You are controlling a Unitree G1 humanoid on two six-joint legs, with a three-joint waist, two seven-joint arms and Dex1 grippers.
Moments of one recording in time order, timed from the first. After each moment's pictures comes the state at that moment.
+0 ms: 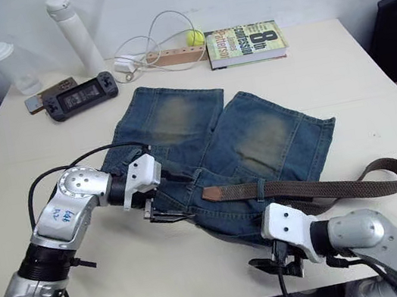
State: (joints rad) left arm -0.59 0.64 -0.24 -0.04 -0.26 0.36 -1.23; right arm 0.07 -1.04 0.24 -0.69 0.41 0.54 0.66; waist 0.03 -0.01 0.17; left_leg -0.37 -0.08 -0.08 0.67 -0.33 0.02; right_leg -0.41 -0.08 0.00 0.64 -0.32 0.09
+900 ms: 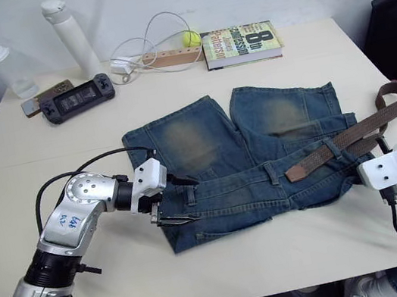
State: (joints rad) left arm -0.55 0.61 -0.25 -0.08 -0.26 0.39 -1.19; right arm -0.57 -1.16 0.22 0.92 -0.11 -0.94 1.26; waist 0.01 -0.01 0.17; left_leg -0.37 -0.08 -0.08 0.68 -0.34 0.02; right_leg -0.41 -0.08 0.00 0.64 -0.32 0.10
